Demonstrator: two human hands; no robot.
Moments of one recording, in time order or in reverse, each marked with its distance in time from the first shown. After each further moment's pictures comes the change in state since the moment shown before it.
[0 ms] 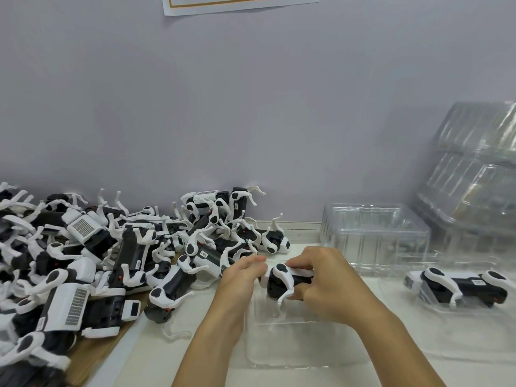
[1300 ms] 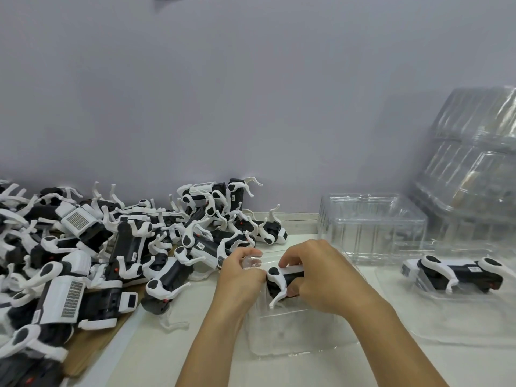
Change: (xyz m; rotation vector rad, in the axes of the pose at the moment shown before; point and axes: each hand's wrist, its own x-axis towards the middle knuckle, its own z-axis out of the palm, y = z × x) left_hand -0.002 -0.003 0.004 0.247 0.087 0.089; right_hand 0.000 -0.010 0.000 -0.142 -0.114 0.126
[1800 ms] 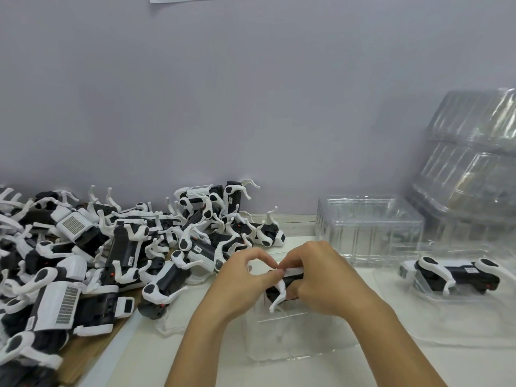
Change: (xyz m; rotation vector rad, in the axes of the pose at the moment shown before) left_hand -0.008 0.018 -0.015 0.384 -0.252 0.190; right_hand -0.003 -0.003 -0.005 0.067 -0.020 0.042
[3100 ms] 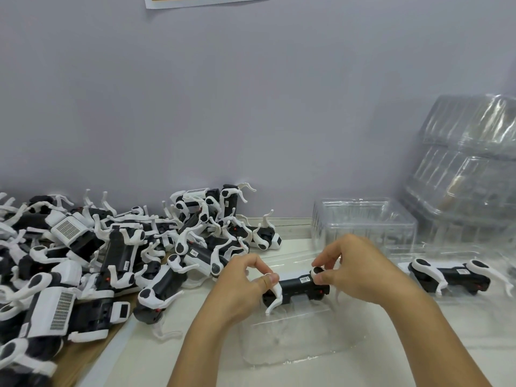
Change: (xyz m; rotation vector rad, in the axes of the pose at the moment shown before) left_hand -0.002 0.002 0.006 0.060 0.038 -0.044; right_hand -0.009 0.034 -0.039 0.067 0.033 0.185
